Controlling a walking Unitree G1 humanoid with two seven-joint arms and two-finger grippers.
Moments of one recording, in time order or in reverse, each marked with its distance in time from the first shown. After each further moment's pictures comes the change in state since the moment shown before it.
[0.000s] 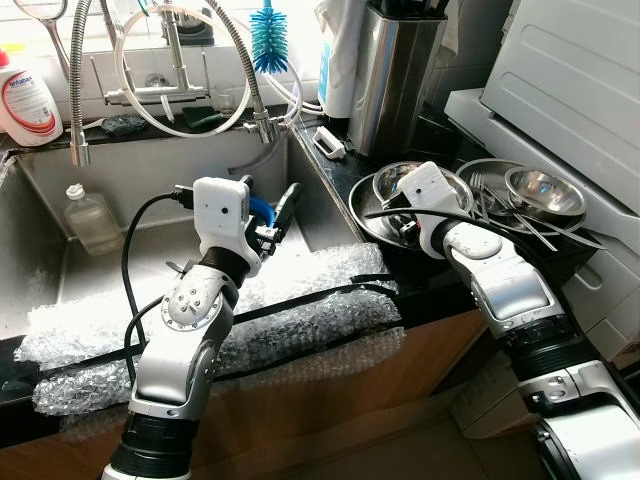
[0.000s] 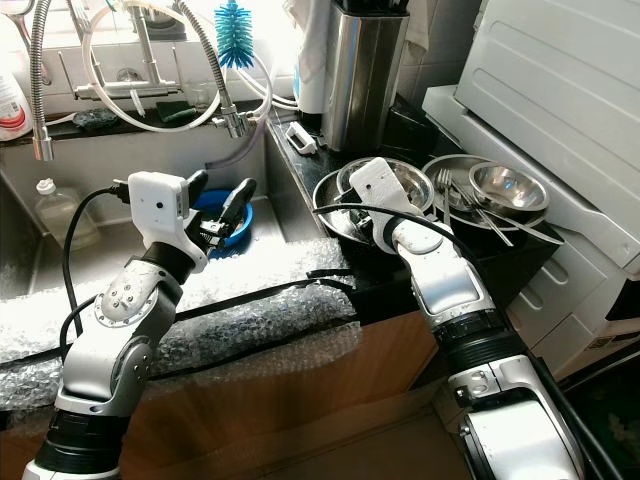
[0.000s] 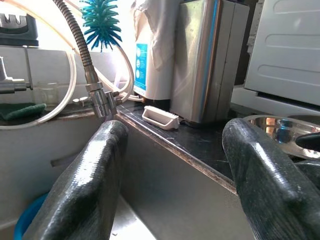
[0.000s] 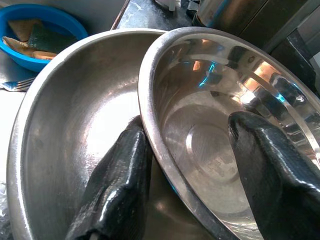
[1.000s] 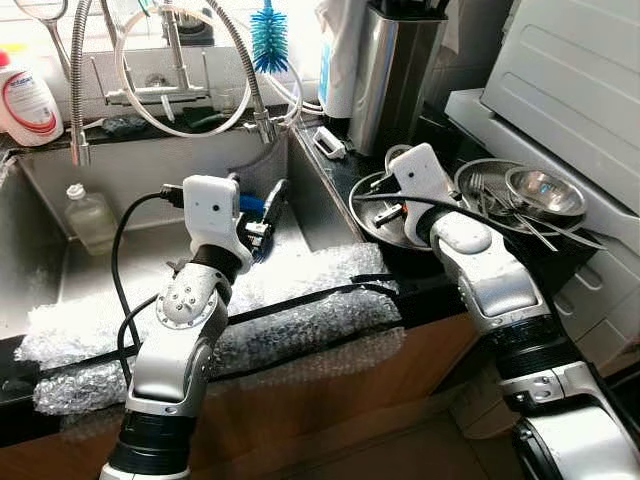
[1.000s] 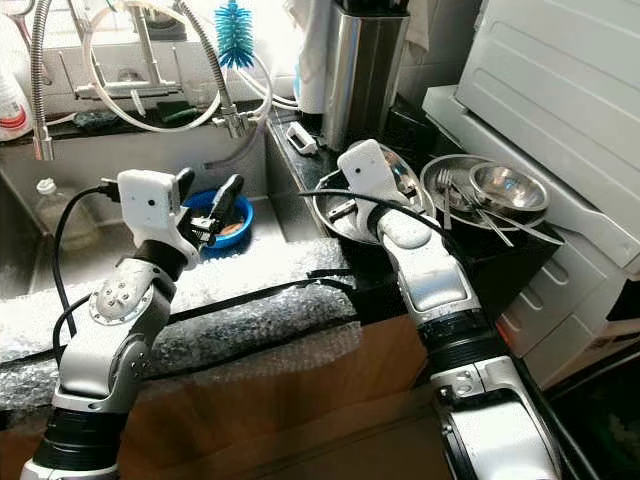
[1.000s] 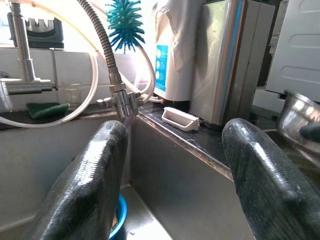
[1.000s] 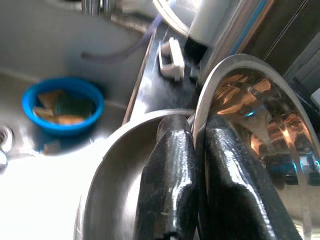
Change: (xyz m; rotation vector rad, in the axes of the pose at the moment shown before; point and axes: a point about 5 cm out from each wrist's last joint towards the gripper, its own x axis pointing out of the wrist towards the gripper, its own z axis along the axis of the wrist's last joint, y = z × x) left arm 0.000 0.009 0.001 0.018 -0.006 0.079; right arm -0.004 0.009 0.034 0.140 -0.212 -0.009
